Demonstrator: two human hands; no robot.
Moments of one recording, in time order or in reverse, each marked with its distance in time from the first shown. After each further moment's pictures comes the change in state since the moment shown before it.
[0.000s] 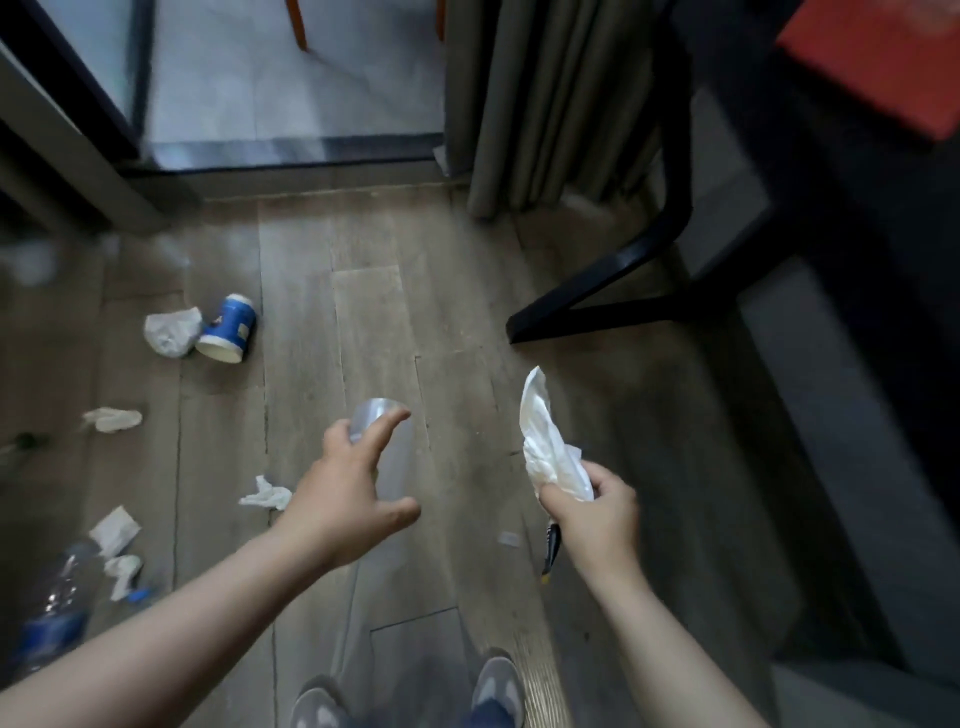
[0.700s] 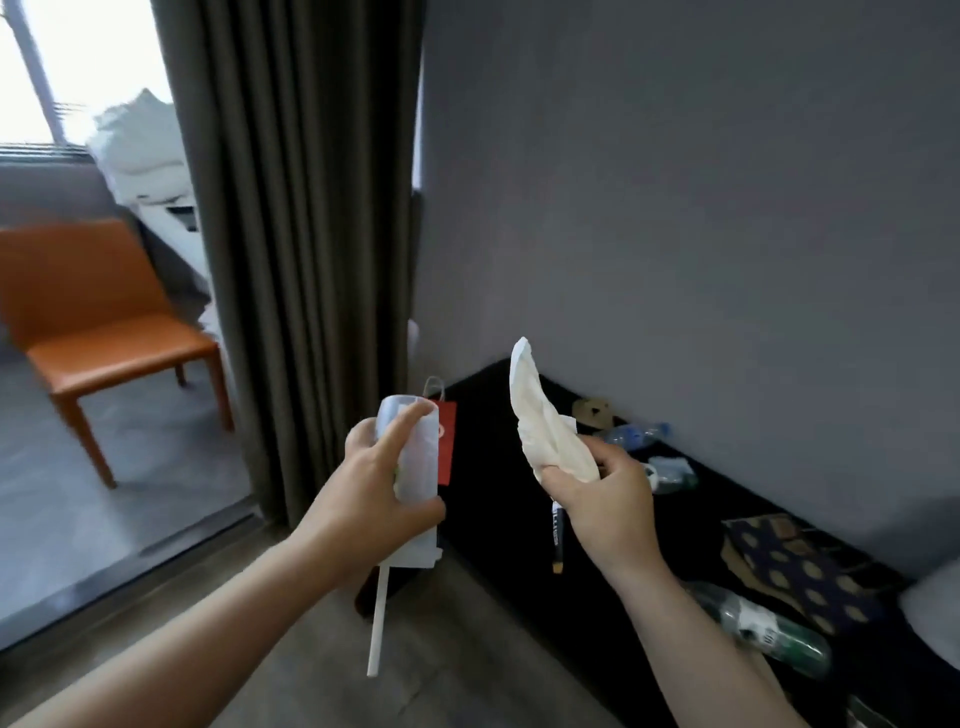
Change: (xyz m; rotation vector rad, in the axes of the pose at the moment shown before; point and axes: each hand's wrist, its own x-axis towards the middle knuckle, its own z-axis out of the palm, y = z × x) left_hand -0.291 0.381 -0.302 -0.045 0.111 0.927; right_hand -0.320 -0.381 -0.325 0.276 0.548 -0.490
